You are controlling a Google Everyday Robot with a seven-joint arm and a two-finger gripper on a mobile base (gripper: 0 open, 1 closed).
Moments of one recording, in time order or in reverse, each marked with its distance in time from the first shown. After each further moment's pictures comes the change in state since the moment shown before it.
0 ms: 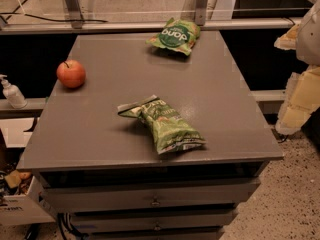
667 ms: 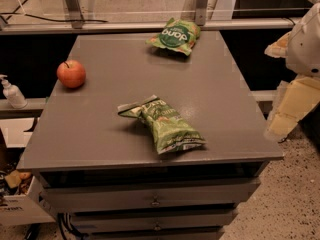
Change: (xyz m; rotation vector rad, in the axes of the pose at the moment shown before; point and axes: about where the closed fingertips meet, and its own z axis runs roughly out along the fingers) arm -0.012 0.010 0.013 -0.014 -0.053 0.002
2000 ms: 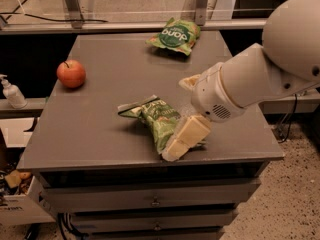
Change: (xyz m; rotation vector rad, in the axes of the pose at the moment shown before) arm -0.137 0.050 0.108 -0.115 -0.450 0.022
